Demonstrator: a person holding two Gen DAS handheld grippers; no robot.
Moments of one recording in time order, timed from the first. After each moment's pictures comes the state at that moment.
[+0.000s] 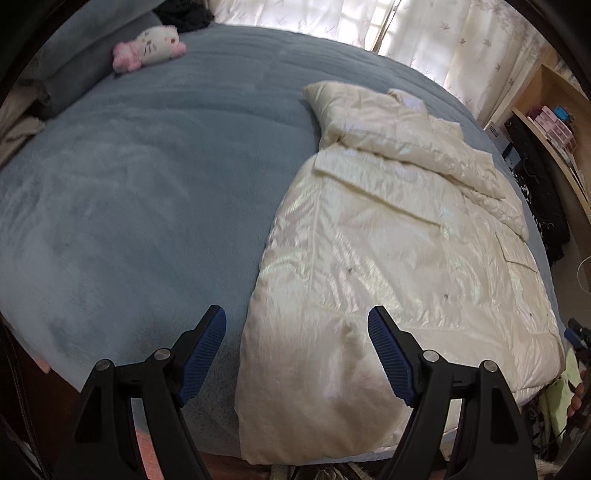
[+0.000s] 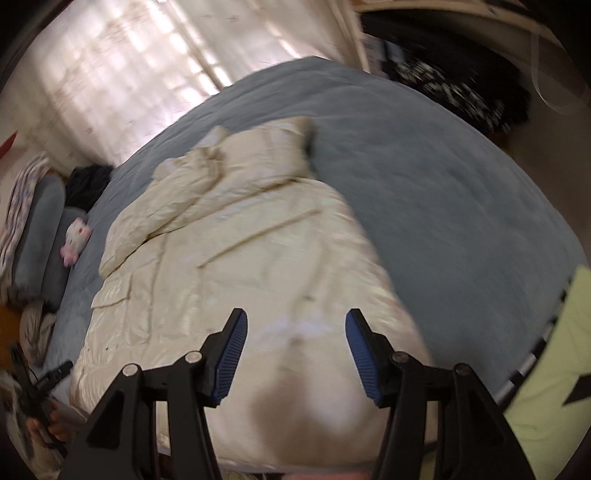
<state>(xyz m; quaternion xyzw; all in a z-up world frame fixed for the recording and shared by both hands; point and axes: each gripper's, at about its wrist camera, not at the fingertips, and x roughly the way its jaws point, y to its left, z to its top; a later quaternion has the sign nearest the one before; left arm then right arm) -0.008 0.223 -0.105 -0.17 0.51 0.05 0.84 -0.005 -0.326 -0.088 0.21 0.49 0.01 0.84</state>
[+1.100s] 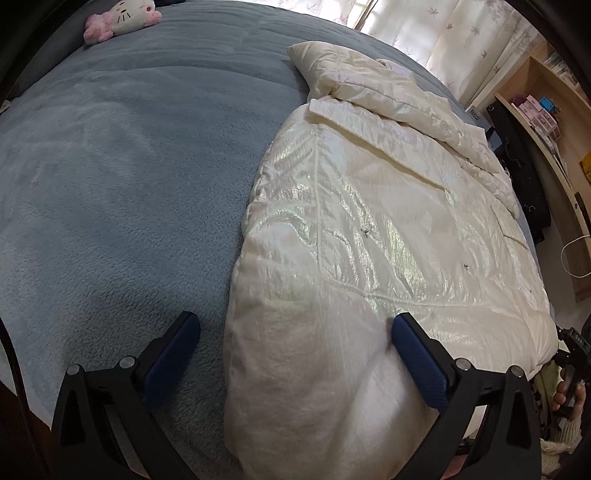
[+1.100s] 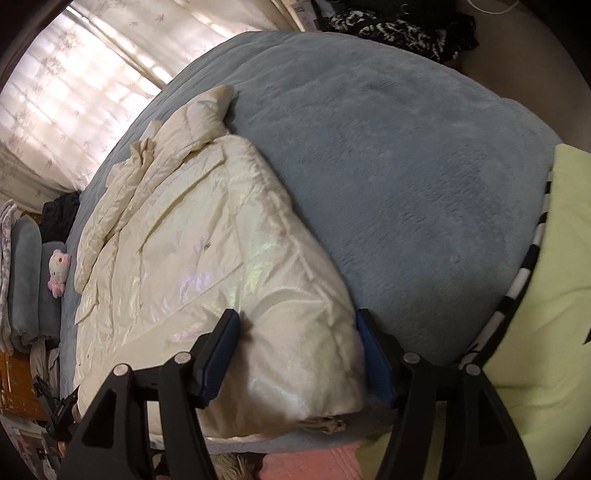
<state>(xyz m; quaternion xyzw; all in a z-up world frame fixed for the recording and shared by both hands) 0.004 0.227 -0.160 -0.19 0.53 -0.02 0.83 -0.033 -0.355 -0.147 0.27 0.53 -0.03 0.80</state>
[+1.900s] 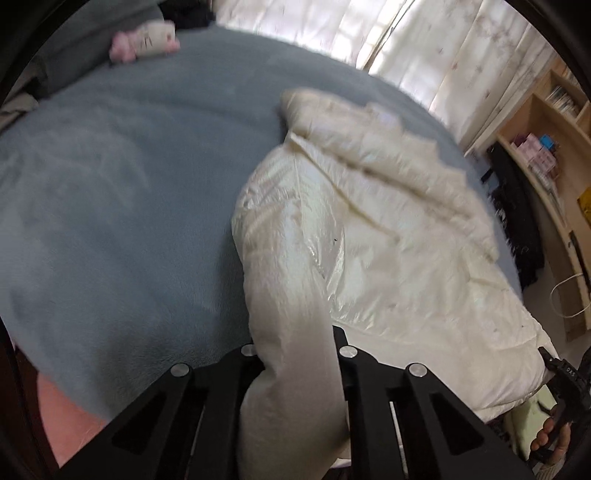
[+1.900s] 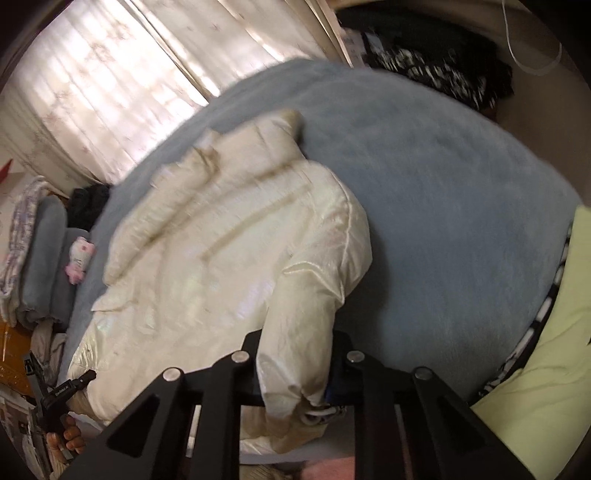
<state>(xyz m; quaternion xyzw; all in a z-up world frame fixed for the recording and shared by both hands) -0.012 0.187 -0.089 -0.23 0.46 0.02 0.86 -0.029 -0.302 -0.078 0.24 0.45 0.02 0.86</state>
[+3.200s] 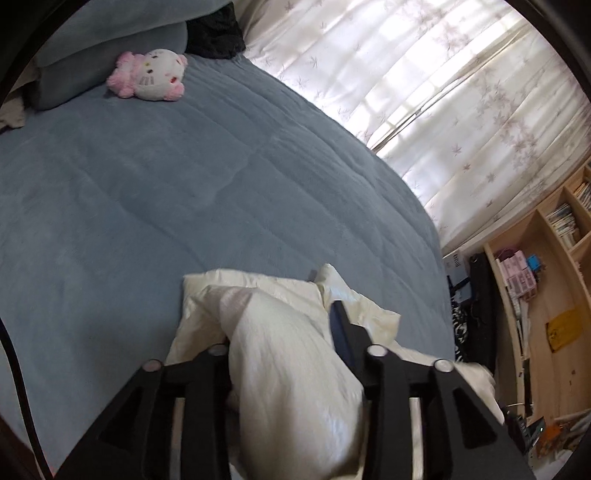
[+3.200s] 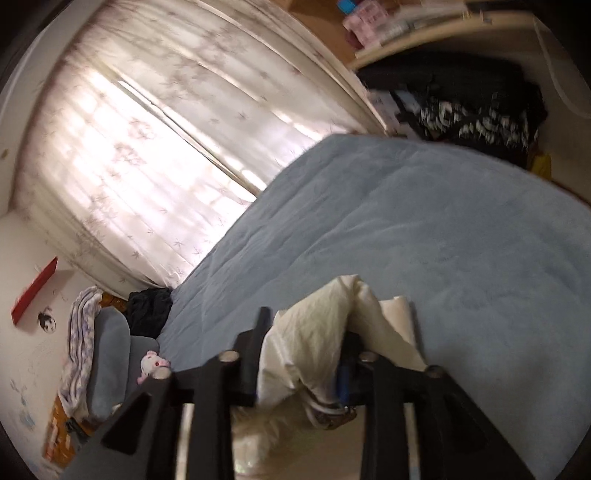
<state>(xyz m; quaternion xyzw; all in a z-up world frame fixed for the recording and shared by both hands) 0.180 0.279 0.020 -0.36 0.38 0.04 0.85 0.159 -0.313 -0.002 0.39 0.33 0.04 0.86</state>
